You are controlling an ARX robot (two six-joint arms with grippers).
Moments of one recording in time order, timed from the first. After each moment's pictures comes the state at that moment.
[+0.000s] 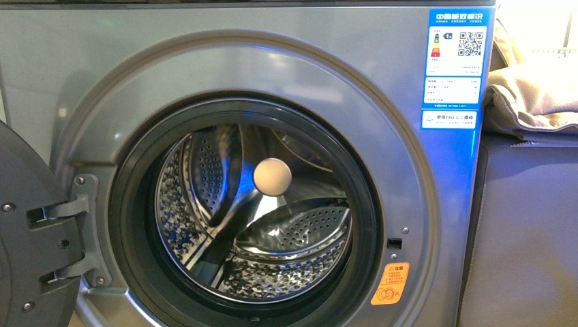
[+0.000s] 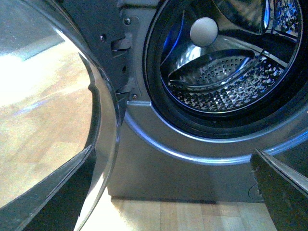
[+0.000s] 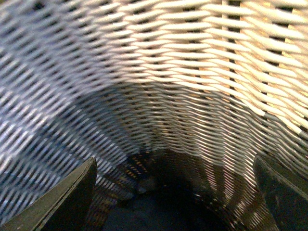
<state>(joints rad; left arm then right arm) 0.00 0.00 0.01 0.00 0.00 0.00 -1.12 2.08 0.81 0.76 -0.45 0.28</state>
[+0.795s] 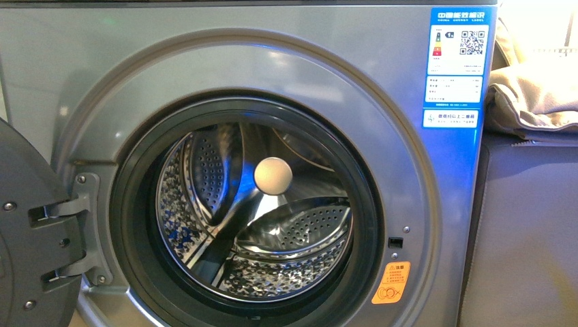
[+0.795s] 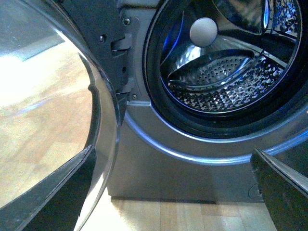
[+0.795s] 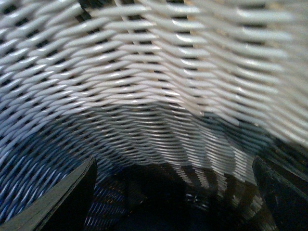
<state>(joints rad) 0.00 0.00 0.01 0.00 0.00 0.00 -1.16 2.13 0.93 0.57 -0.25 0.48</state>
